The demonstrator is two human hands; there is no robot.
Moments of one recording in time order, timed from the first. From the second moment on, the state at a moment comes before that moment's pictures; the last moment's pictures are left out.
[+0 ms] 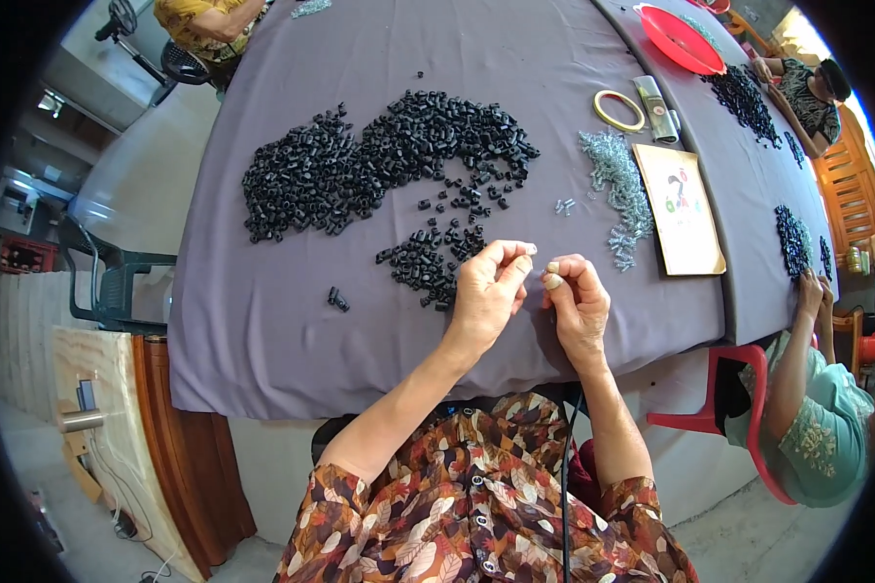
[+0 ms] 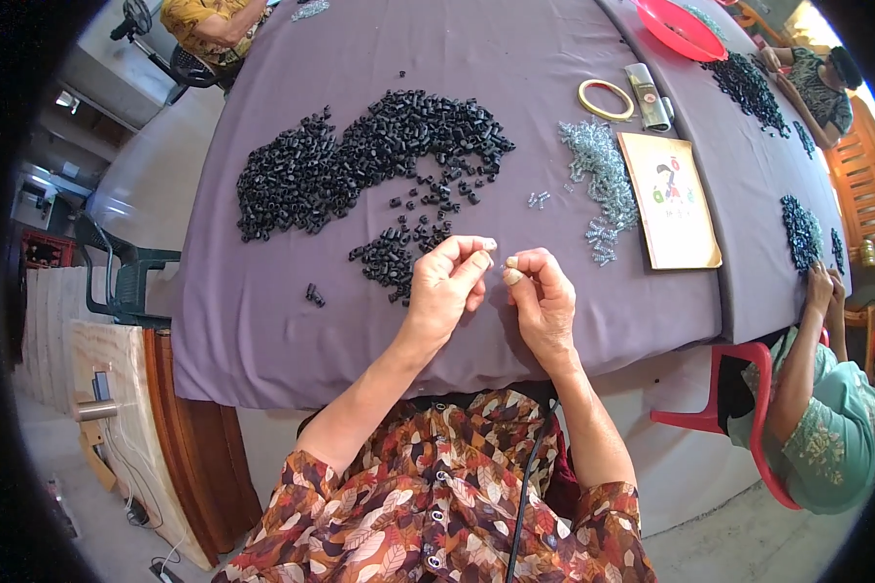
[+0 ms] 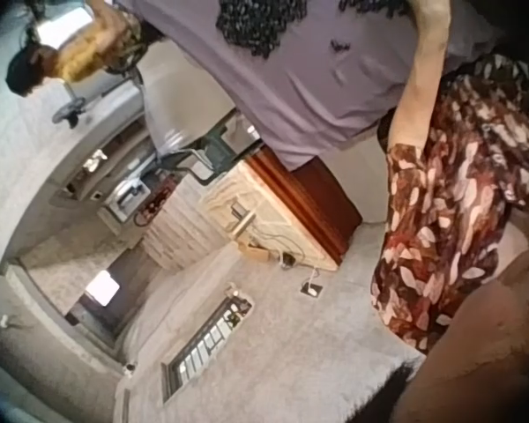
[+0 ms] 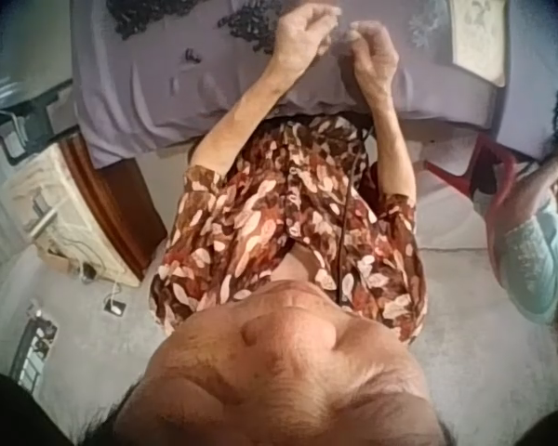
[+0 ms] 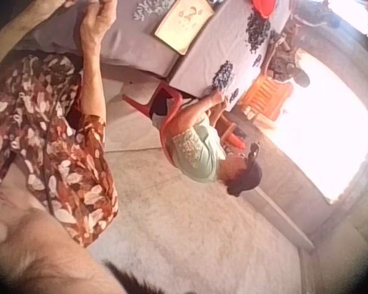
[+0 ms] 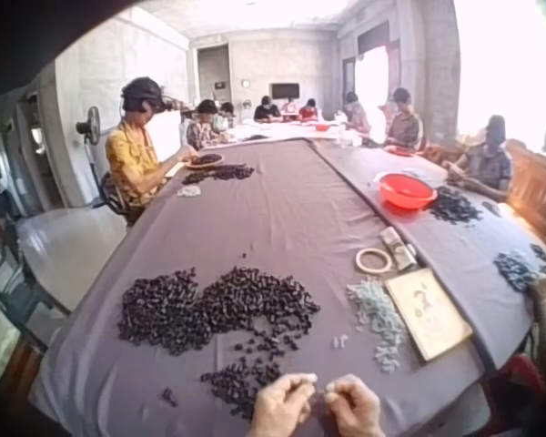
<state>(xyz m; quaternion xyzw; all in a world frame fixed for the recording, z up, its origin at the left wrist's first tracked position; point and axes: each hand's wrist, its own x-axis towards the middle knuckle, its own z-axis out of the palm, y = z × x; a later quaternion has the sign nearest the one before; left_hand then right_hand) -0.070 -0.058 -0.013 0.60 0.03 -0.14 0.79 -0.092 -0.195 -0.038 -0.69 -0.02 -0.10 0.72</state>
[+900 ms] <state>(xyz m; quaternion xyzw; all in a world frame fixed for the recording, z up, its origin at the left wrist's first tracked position) -0.128 -0.014 -0.014 0.41 0.10 -0.22 0.88 -0.106 -0.182 -0.018 -0.68 -0.17 0.09 0.71</state>
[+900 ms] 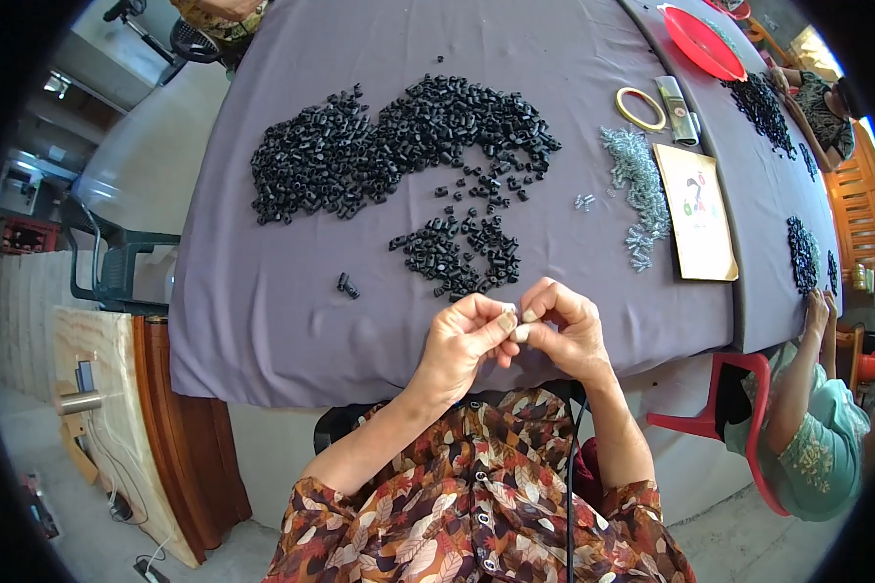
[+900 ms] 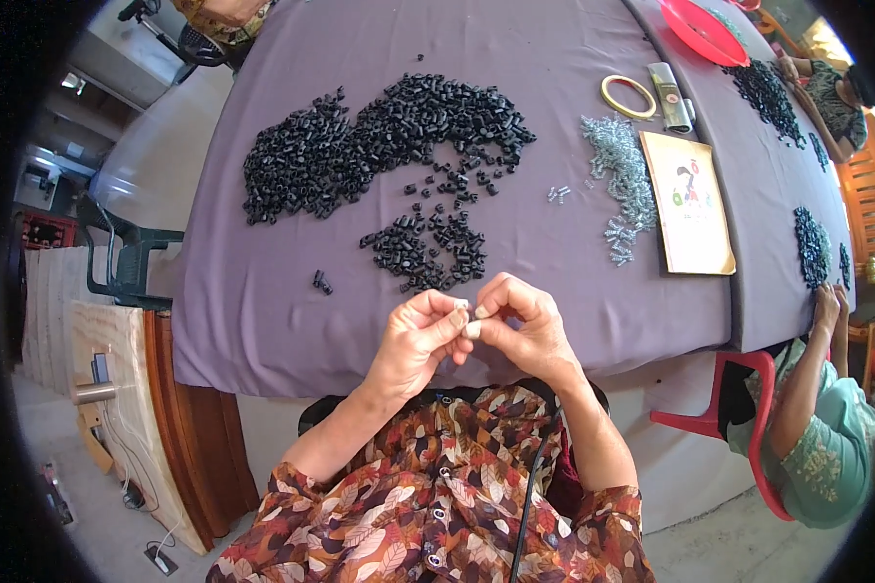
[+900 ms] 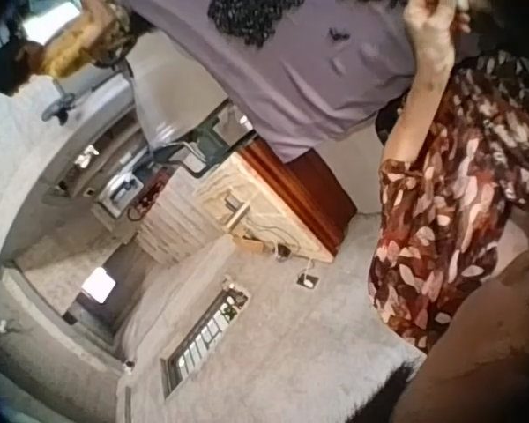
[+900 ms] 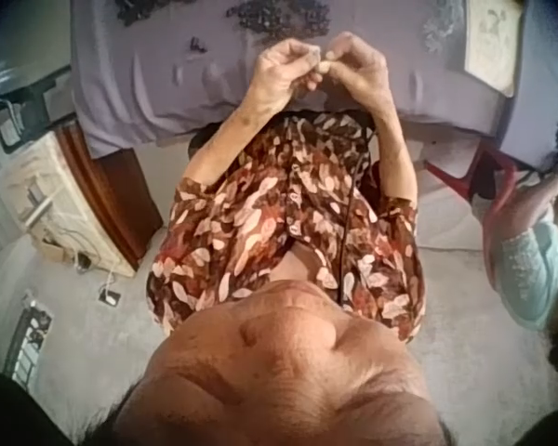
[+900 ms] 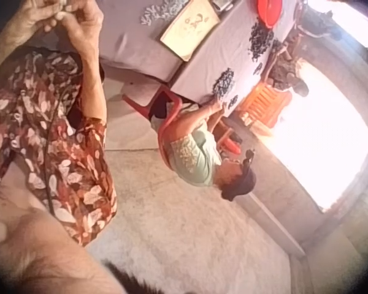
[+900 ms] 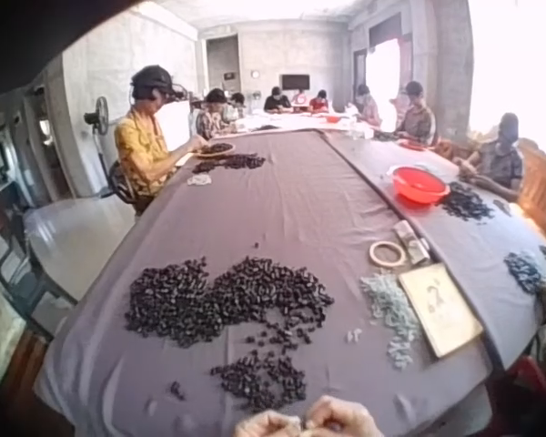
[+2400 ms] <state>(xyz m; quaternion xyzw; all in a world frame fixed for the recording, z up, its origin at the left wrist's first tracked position) -0.129 0.035 -0.040 0.39 0.09 -0.10 0.91 -0.061 -0.172 -0.003 -0.88 -0.11 0.03 0.47</state>
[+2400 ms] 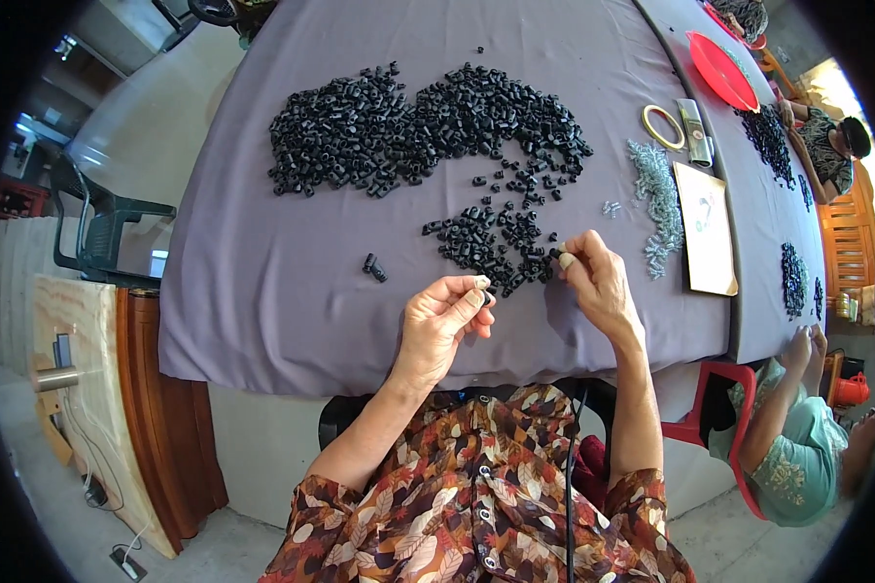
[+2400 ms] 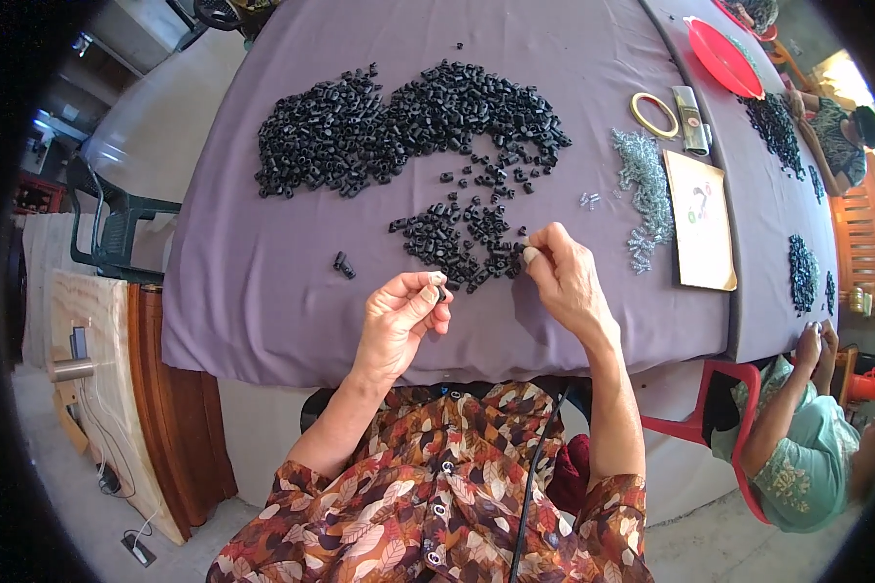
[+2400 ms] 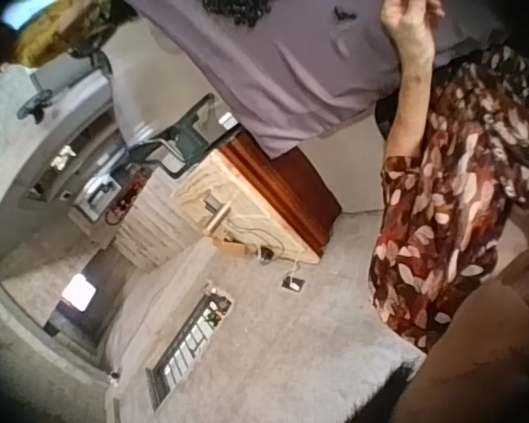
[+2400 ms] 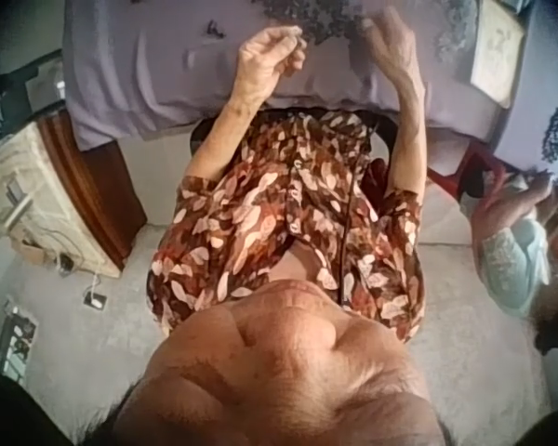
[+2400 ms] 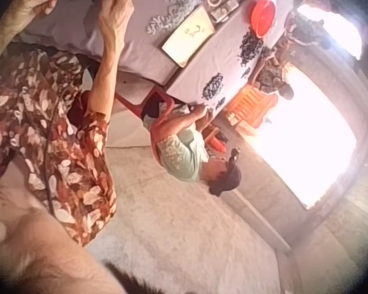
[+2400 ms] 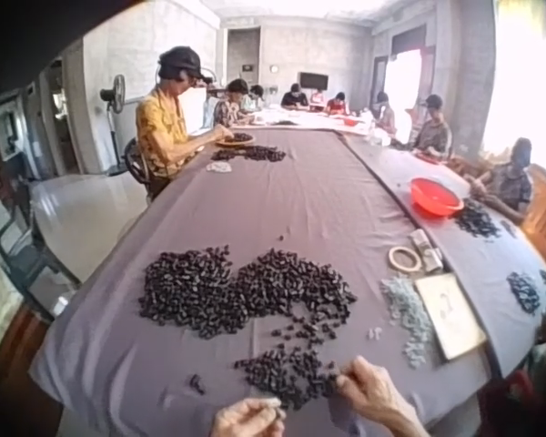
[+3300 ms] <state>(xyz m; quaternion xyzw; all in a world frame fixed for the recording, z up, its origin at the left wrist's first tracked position) -0.121 0.040 -0.038 0.37 0.11 -0.06 0.92 -0.058 -0.173 -0.009 -0.89 -0.10 -0.02 0.44</state>
